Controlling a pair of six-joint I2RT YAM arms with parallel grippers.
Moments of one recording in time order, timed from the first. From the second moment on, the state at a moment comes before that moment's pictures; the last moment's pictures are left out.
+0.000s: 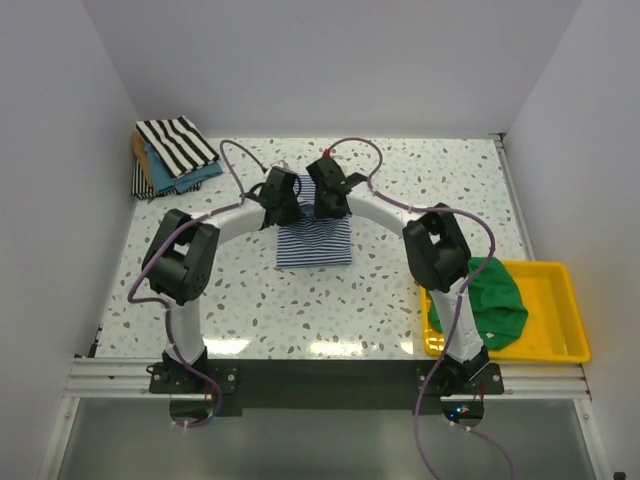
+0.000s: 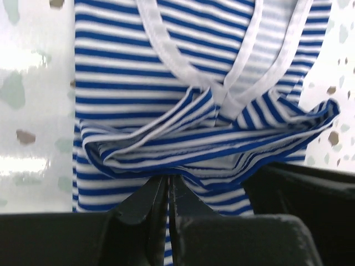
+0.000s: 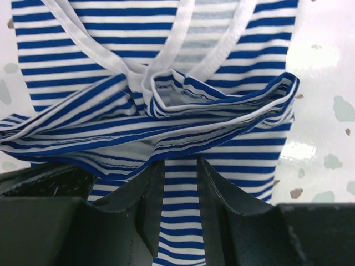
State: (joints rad) left arm -0.47 1.91 1.22 -0.16 -0.10 -0.72; right arm 0.65 2.17 1.74 -0.55 0.25 0.61
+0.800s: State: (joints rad) left arm -0.40 2.05 1.29 0.00 -0.10 -0.78; right arm 0.59 2.25 1.73 -0.42 0.26 0.60
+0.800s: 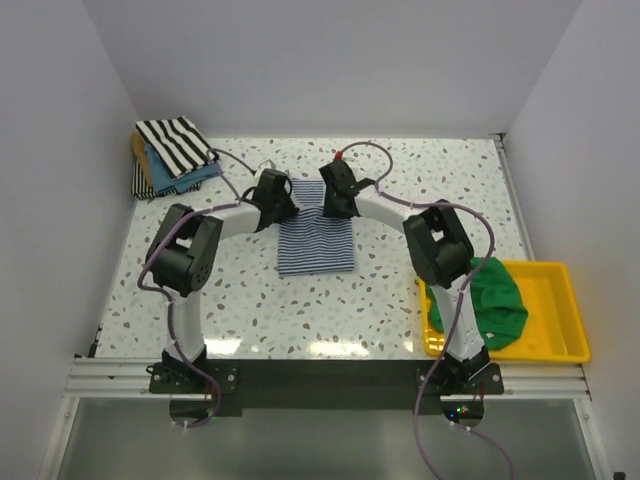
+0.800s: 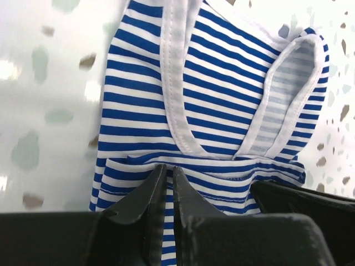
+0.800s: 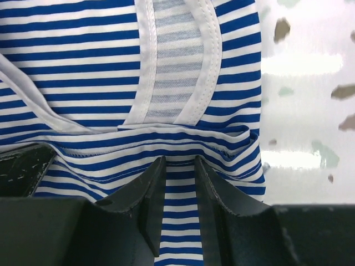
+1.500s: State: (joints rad) left arm -0.53 1.52 0.81 -0.09 -0.15 -0.80; right arm 0.74 1.74 1.10 -0.36 0.28 0.70
